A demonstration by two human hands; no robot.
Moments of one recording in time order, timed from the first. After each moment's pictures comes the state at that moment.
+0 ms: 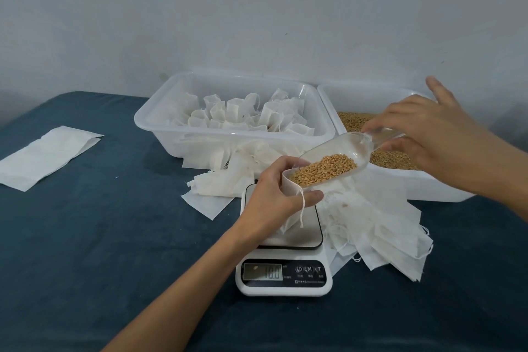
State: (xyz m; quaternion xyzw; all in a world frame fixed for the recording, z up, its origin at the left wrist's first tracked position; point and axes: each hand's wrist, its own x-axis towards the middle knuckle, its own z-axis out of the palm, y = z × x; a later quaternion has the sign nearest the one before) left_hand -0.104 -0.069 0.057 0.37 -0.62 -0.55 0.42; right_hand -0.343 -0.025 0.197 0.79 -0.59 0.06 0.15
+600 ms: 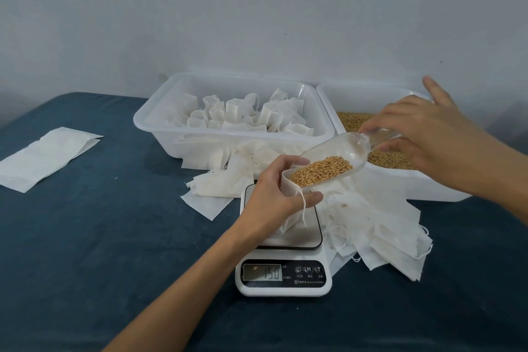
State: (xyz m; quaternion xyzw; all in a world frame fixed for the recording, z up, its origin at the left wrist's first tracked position) left_hand -0.104 -0.066 0.060 0.38 -0.63 -0.54 0.42; right_hand -0.341 -0.025 0.196 0.79 -0.59 0.05 0.16
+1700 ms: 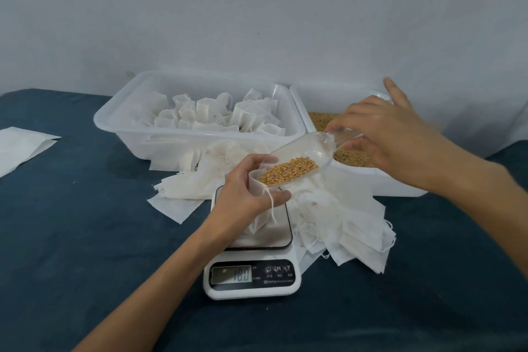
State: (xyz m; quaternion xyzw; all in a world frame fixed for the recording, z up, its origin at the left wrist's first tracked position) left_hand -0.103 -0.067 0.060 0.36 -0.62 -0.55 0.43; right_hand -0.339 -0.023 0.199 0.80 -0.58 0.06 0.15
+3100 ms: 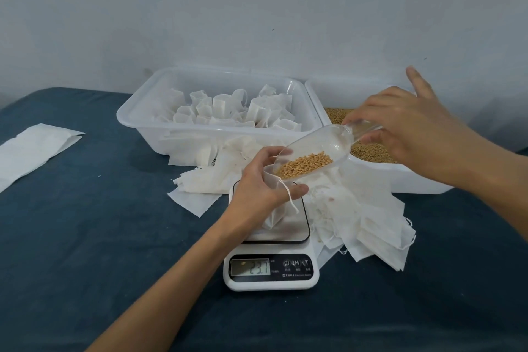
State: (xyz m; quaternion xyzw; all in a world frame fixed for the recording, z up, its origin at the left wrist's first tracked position) left_hand -0.102 -0.067 0.064 0.38 -0.61 -0.54 0.43; right_hand -0.340 -0.029 0.195 0.80 -0.57 0.07 0.18
